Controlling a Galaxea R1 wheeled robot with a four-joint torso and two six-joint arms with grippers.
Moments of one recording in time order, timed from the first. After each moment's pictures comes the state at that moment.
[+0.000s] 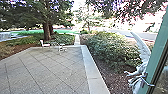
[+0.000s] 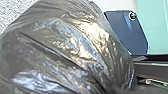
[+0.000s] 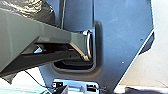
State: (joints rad) left arm 1.49 3.01 -2.67 -0.14 0.04 0.21; right arm -1.59 3.10 -2.77 -0.06 -0.07 0.02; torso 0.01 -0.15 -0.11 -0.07
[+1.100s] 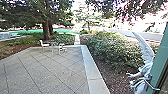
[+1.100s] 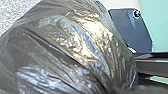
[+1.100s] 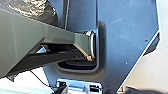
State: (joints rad) left arm 1.50 2.99 -2.67 -0.14 0.04 0.21; right arm -1.58 3.05 -2.67 -0.06 -0.08 0.02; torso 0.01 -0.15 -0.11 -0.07
